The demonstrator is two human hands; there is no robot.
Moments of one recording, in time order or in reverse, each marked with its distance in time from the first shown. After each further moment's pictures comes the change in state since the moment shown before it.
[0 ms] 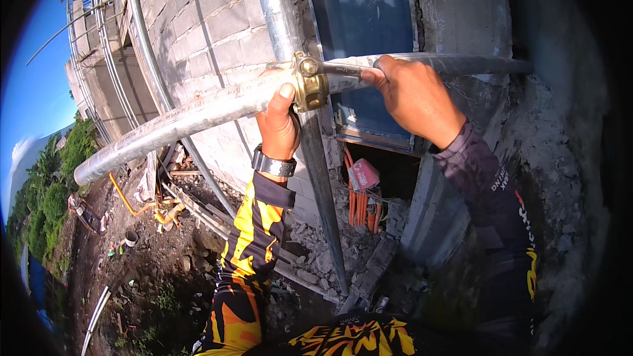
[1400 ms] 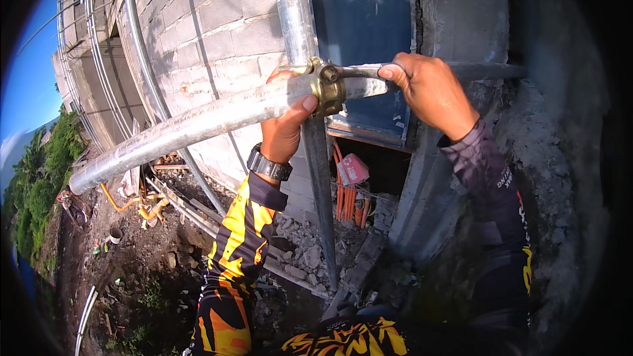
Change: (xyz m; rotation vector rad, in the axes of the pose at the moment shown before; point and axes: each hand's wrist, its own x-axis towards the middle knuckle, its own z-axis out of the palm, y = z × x) left_hand -0.022 0.011 0.004 0.042 -0.046 -0.092; right_hand 0.000 0.016 0.001 -0.074 0.022 -0.110
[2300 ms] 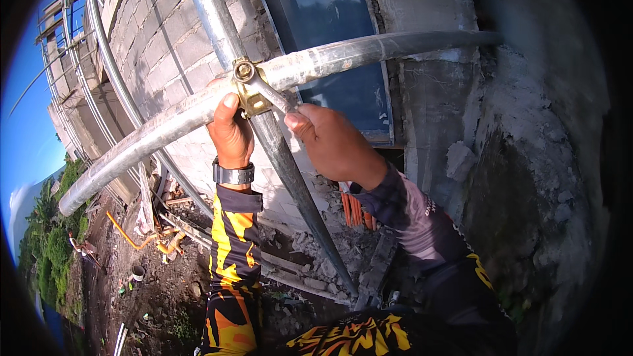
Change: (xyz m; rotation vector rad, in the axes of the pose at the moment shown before) left_hand 0.042 0.018 0.002 -0.142 -0.006 0.129; right_hand -0.031 -0.074 0.032 0.789 -0.078 0.413
